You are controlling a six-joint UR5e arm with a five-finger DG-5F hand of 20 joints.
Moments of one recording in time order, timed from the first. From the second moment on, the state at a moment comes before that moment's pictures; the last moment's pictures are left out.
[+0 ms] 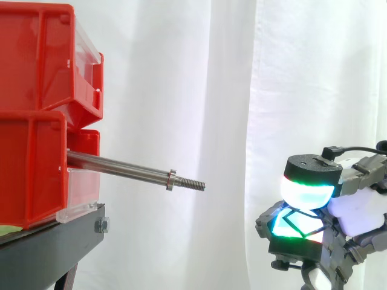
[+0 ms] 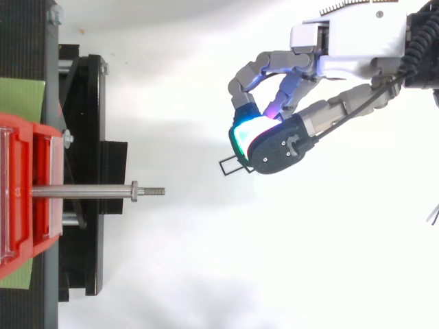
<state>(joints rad) 0.01 -2.24 -1.22 -3.16 -1.62 -0.14</state>
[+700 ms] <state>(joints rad) 0.01 -2.24 -1.22 -3.17 -1.62 -0.14</state>
